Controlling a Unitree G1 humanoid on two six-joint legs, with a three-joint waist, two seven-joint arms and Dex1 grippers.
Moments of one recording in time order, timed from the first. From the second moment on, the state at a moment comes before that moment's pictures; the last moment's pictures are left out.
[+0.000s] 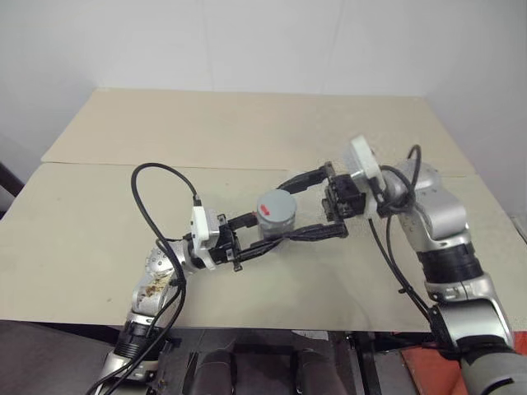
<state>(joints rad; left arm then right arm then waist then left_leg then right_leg) -0.29 0.31 -0.08 -0.07 -0.47 -0.05 -1.07 -0.73 -0.57 0.13 -0.03 0.49 0.31 1.37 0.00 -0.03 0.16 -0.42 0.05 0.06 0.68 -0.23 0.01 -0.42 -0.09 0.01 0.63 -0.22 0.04</state>
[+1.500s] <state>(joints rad) -0.32 0.28 -0.09 0.01 -0.43 -0.09 -1.04 -0.52 -0.52 0.06 -0.48 0.61 0.61 0.81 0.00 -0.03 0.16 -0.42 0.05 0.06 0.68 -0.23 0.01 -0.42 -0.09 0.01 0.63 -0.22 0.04</state>
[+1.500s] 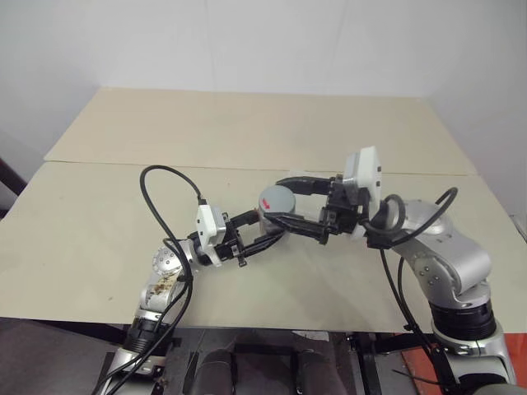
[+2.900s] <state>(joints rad) -0.39 0.36 -0.02 0.14 -0.33 -0.13 -0.94 -0.12 -0.70 -0.08 -0.47 0.57 0.89 0.39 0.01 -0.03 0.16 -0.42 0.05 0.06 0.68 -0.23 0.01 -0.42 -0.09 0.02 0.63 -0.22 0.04</state>
